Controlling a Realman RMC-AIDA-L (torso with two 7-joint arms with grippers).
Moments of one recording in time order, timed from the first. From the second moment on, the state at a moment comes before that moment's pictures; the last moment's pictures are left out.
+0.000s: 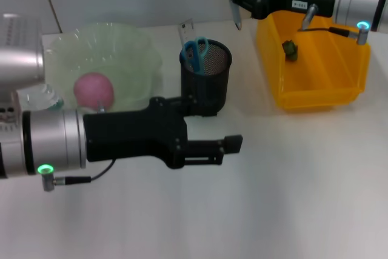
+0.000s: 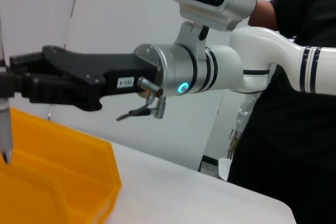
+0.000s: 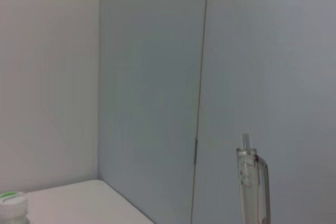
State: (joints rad) left arm -0.30 -2.07 1.51 1.19 1.49 1.34 -1.77; right arm 0.74 2.08 -0.67 -0.71 -1.82 -1.30 1.29
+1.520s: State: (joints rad) left arm -0.29 -2.07 1.53 1.17 1.48 1.35 -1.77; right arm 0.82 2.08 -0.72 -0.31 -1.69 -1.07 1.04
